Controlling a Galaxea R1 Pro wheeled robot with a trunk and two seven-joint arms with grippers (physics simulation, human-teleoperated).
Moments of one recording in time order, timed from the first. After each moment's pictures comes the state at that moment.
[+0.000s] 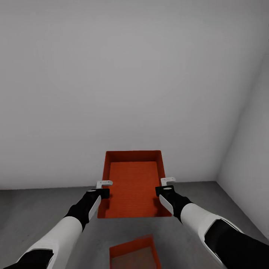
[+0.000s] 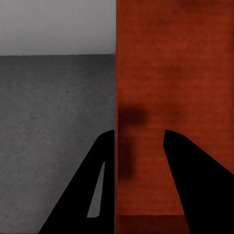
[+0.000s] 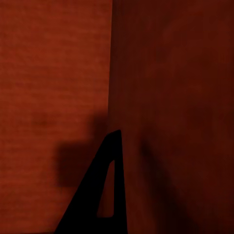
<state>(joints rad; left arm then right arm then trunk) -0.78 -0.10 0.01 -0.51 0.00 0.36 0.11 -0.95 0.10 0.71 -0.21 -0.60 0.19 -0.34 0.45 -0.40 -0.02</state>
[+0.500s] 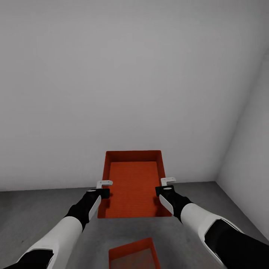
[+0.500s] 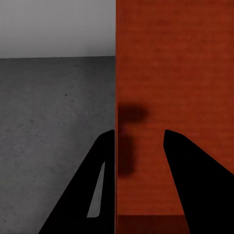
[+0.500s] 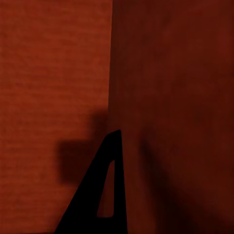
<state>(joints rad) -0.78 -0.10 0.01 -0.51 0.00 0.36 0.11 -0.95 0.10 0.71 -0.21 -0.60 0.19 -0.34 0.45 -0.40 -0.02</state>
